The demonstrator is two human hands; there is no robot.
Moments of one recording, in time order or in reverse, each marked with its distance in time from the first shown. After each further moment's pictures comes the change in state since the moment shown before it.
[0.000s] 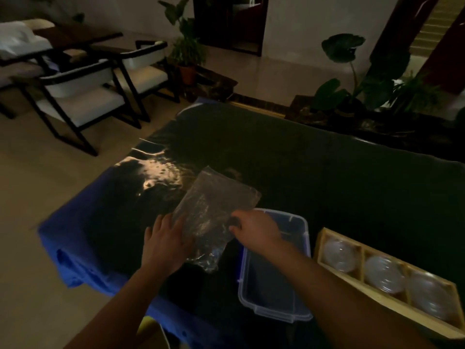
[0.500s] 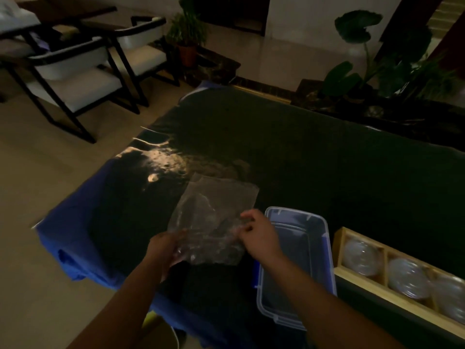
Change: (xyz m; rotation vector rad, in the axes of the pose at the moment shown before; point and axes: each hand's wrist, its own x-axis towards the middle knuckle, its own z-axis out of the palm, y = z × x) left_hand 0.046 -0.051 0.032 -1.381 -0.193 -0.700; right_hand 0.025 -0.014 0.059 0.645 0.107 0.338
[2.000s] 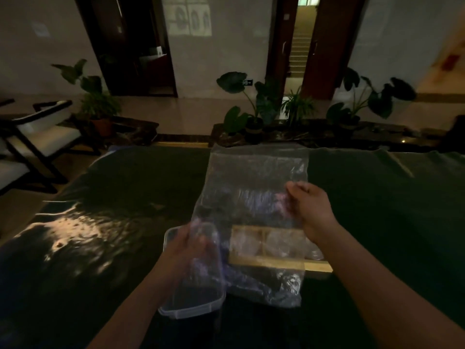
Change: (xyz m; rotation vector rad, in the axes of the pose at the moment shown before) left_hand -0.231 -0.039 0.204 0.495 -0.668 0.543; right_hand -0.188 0.063 -0.337 0.769 0.567 0.061
